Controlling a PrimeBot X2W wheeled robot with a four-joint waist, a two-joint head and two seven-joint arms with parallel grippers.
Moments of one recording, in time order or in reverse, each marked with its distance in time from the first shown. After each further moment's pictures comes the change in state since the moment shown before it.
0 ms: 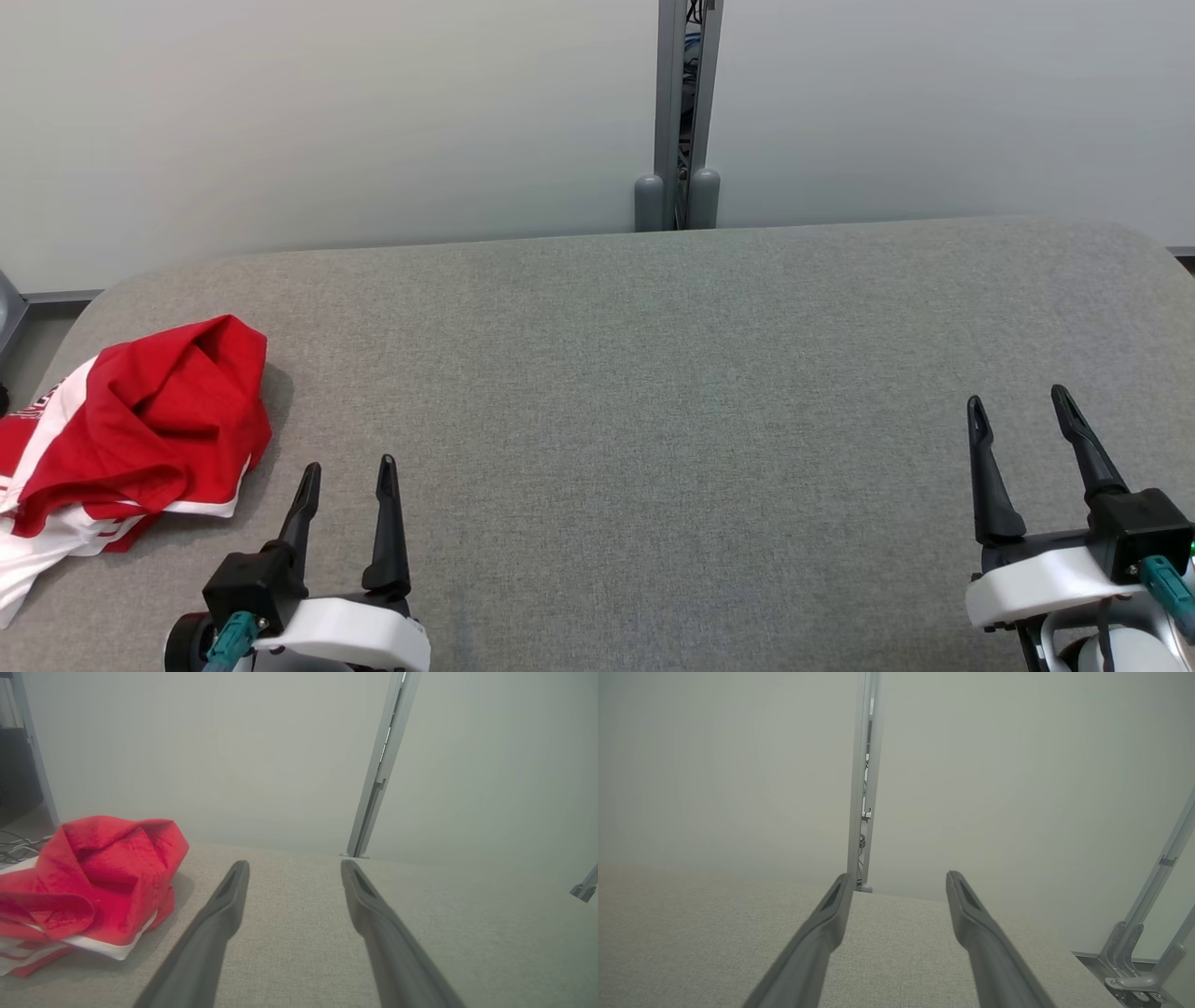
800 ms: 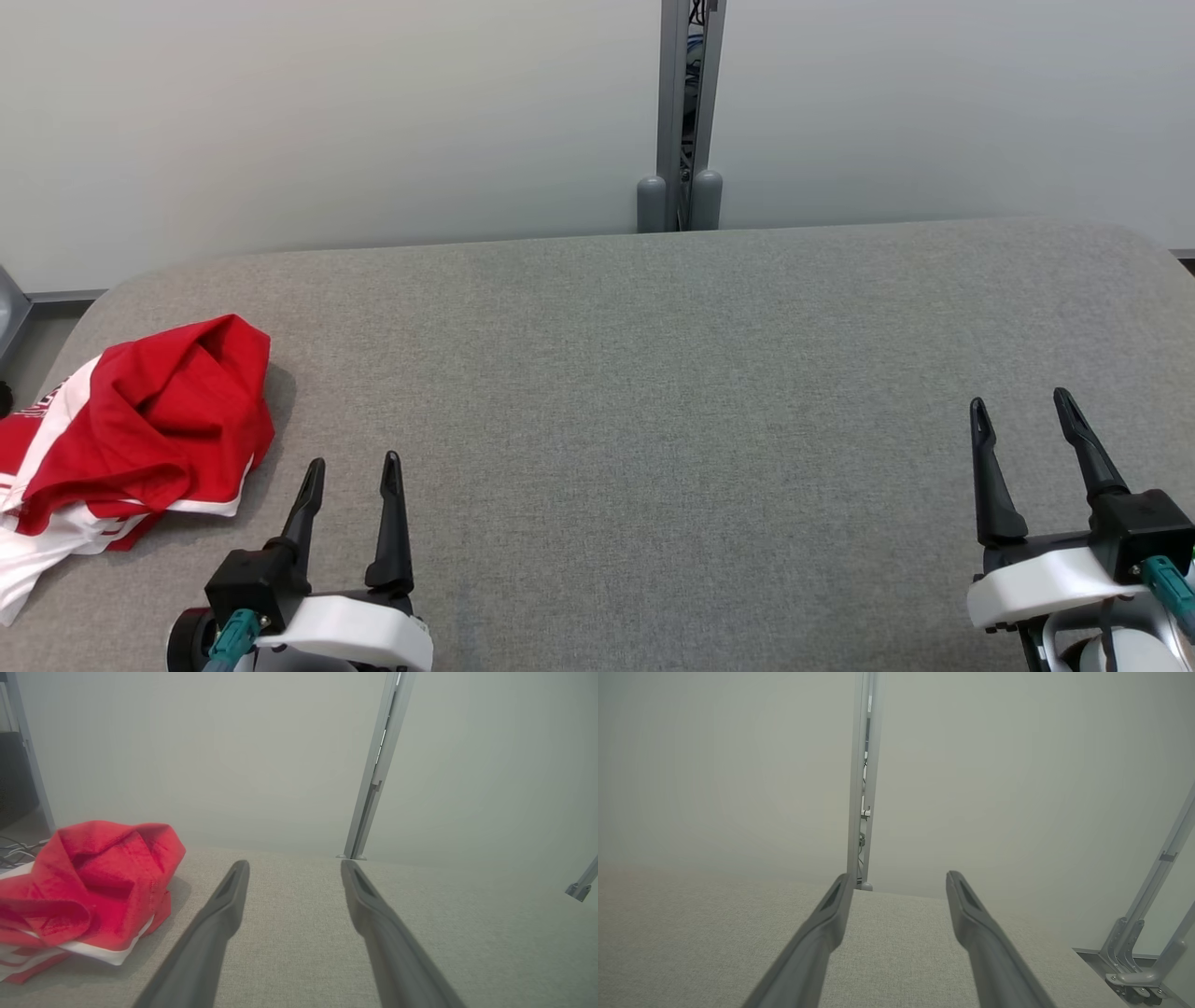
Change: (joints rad) left arm -0.003 0.000 -0.004 -0.001 0.010 -0.008 0.000; right arm -0.001 0.000 -0.005 0.011 0.008 0.000 0.000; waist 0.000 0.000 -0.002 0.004
